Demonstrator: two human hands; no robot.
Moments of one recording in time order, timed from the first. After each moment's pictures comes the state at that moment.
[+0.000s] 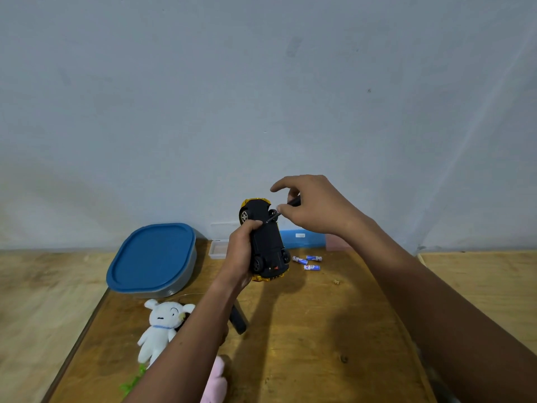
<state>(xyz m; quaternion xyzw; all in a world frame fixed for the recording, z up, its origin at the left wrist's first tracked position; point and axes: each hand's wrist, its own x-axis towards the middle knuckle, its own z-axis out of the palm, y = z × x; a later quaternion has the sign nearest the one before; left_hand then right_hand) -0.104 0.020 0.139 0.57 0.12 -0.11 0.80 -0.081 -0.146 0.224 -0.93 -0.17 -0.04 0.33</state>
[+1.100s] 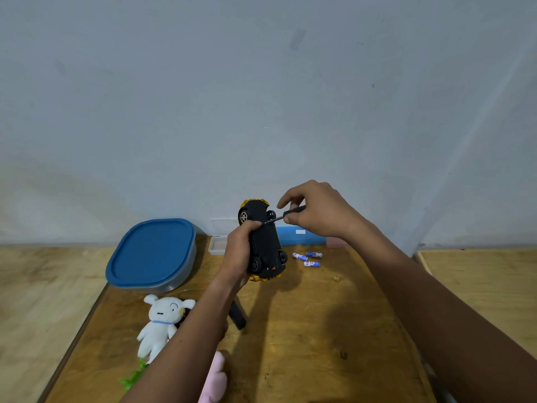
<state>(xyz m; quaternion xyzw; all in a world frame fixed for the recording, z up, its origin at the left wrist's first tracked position) -0.101 0.027 0.127 0.61 0.13 -0.09 0.78 -0.082 -0.149 0.210 -0.94 -0.14 0.00 0.32</state>
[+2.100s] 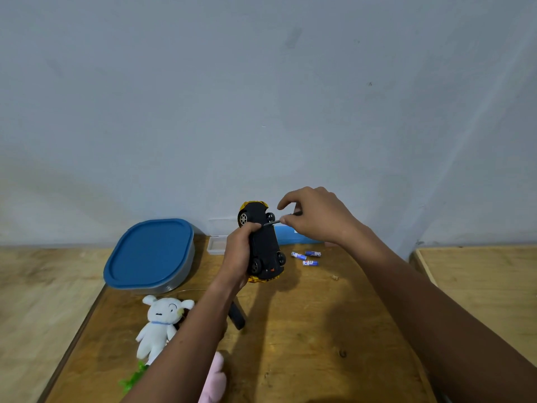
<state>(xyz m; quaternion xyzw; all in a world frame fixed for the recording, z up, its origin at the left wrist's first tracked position) -0.098 0.028 0.116 0.62 0.12 -0.11 0.77 -0.080 -0.147 0.194 -0.96 -0.12 -0.01 0.26</state>
